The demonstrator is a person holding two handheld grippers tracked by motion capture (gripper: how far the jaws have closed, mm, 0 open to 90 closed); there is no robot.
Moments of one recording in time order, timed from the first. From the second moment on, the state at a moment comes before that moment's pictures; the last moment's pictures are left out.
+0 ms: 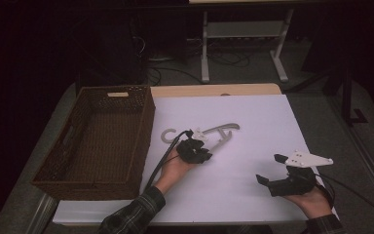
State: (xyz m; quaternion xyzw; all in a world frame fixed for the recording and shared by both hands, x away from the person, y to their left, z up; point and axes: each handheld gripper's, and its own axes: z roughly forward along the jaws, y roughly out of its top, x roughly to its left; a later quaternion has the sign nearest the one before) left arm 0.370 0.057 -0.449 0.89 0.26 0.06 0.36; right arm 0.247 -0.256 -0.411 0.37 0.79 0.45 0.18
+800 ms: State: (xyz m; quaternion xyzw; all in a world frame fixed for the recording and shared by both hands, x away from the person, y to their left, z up) left arm 0.369 0.035 -0.441 0.91 0.22 0.04 0.36; right arm 0.248 -0.258 -0.410 0.37 0.79 0.46 0.18
